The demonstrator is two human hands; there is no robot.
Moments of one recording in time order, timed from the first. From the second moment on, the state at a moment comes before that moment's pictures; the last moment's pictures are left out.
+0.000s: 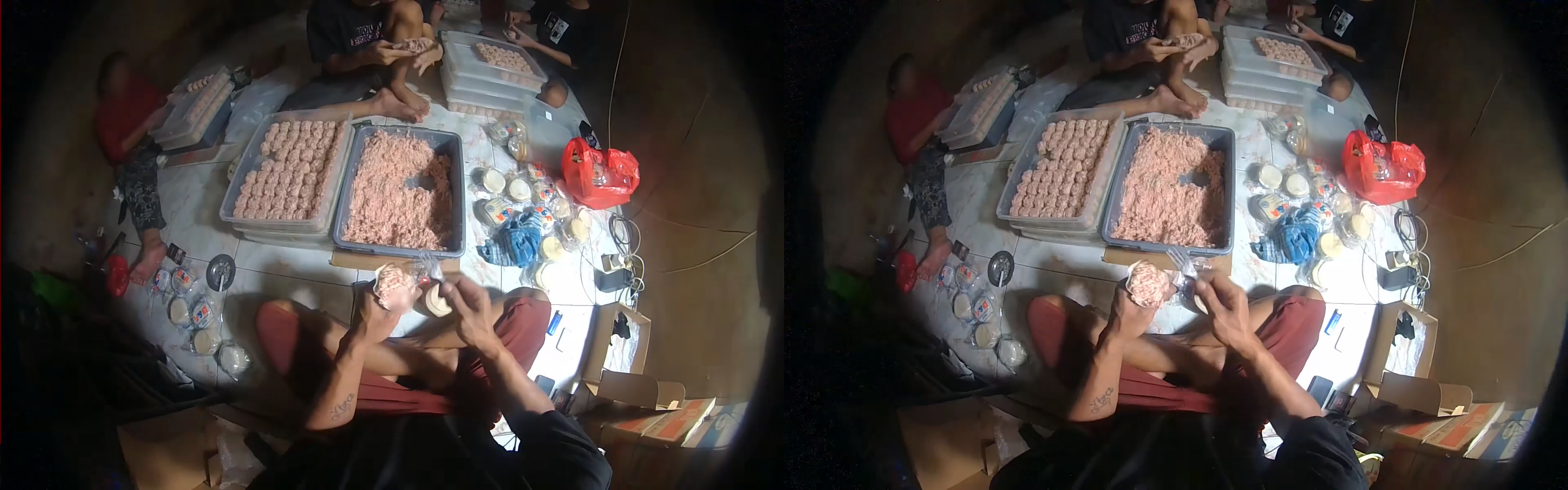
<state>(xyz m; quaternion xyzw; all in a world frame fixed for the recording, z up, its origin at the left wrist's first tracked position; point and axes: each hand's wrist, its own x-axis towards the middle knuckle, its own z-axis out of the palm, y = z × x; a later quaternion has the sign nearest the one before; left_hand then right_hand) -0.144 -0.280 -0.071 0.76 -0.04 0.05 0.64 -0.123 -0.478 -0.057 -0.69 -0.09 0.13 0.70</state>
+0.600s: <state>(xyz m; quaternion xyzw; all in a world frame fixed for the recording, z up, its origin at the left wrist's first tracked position) -0.133 -0.292 -0.066 0.74 0.06 0.18 0.65 -0.134 -0.492 -0.104 -0.77 -0.11 0.09 0.62</state>
